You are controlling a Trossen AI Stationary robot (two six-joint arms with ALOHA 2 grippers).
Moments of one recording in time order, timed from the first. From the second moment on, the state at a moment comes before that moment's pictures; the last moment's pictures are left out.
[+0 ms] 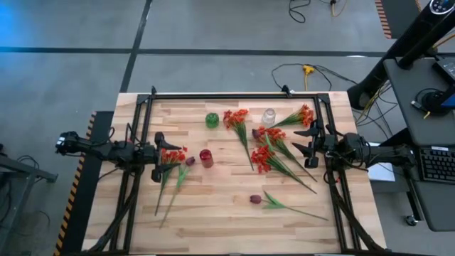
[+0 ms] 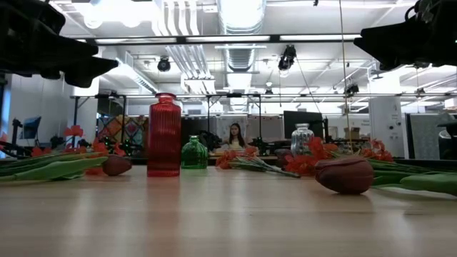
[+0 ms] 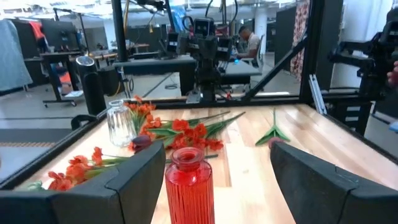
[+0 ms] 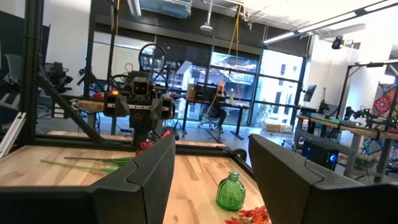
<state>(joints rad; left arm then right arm) -0.25 0.10 0.02 0.09 -0.28 0.04 -0.02 0.03 0.01 0.27 0.14 -0.20</state>
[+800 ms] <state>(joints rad) -0.25 0.14 0.02 0.38 -0.43 -0.66 -0.02 0.04 0.01 0.23 0.48 0.27</state>
